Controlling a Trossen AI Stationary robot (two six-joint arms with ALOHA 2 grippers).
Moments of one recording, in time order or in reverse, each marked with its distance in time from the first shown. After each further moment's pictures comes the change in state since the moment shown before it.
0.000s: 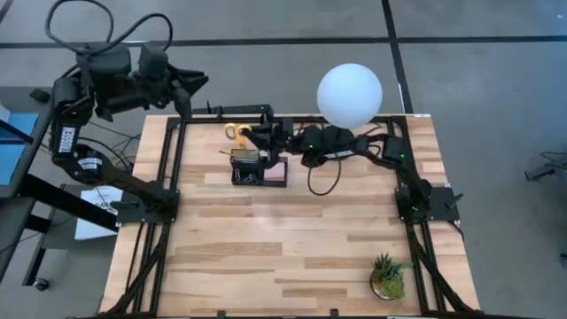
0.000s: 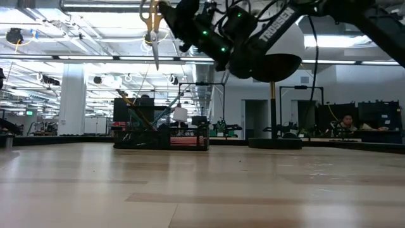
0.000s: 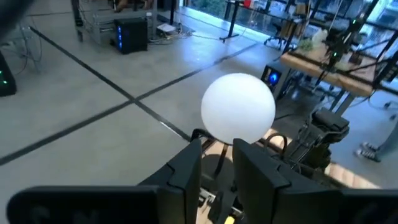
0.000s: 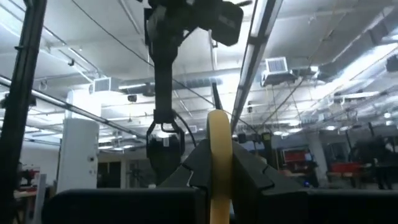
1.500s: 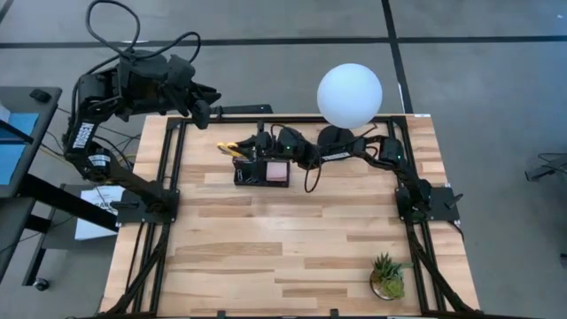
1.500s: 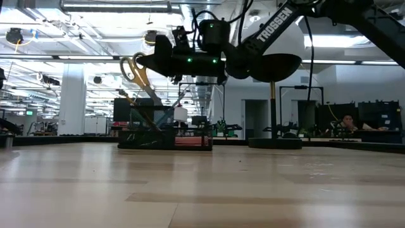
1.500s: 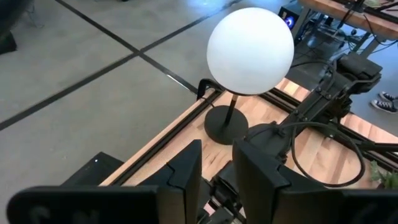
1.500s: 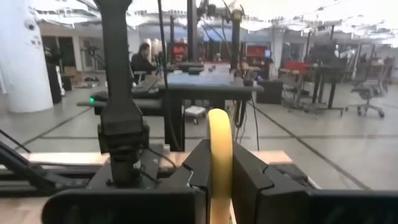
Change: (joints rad) left arm -0.003 0.079 0.000 -0.163 0.028 -0.026; right arm 0.014 0.045 0.047 -0.567 0.082 -0.313
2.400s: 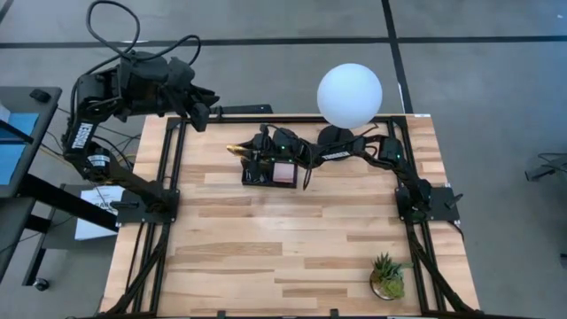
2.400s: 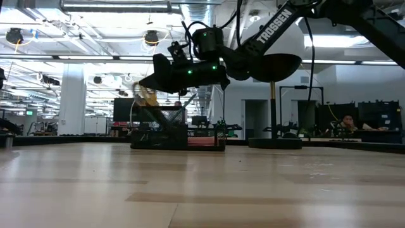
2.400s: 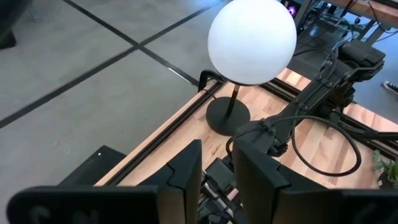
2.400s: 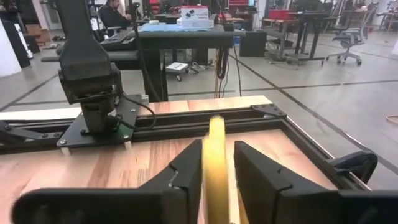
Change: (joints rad) left arm -0.002 -0.004 0.000 -0.038 0.006 0.008; right arm -0.008 0.002 -0.003 -0.206 0.079 0.001
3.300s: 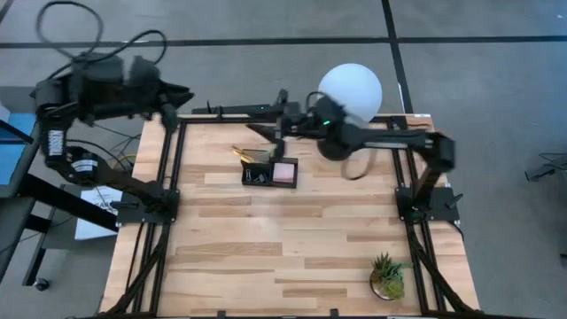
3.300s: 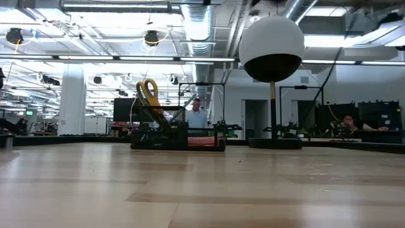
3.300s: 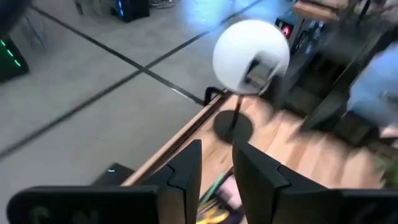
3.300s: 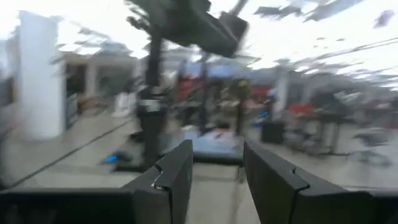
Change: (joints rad) left arm 0.000 -0.114 0.017 -0.032 -0.020 0.054; right arm 0.031 -0.473 0.002 -0.106 -0.081 -0.021
